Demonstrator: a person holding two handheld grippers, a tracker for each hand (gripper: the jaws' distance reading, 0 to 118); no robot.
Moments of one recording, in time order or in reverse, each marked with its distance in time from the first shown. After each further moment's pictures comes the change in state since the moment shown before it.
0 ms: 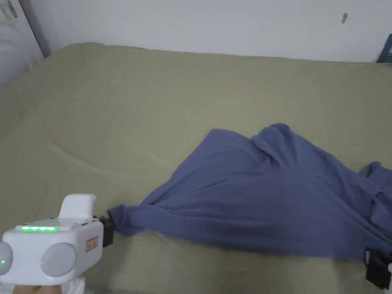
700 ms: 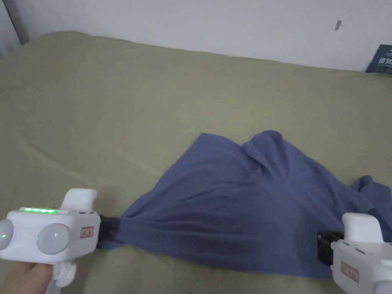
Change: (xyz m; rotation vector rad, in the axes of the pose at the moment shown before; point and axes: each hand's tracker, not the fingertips) left arm -0.001 0.040 -0.088 -0.113 -0.122 -0.026; right arm -0.037 0.068 -0.082 -0.056 0.028 0.173
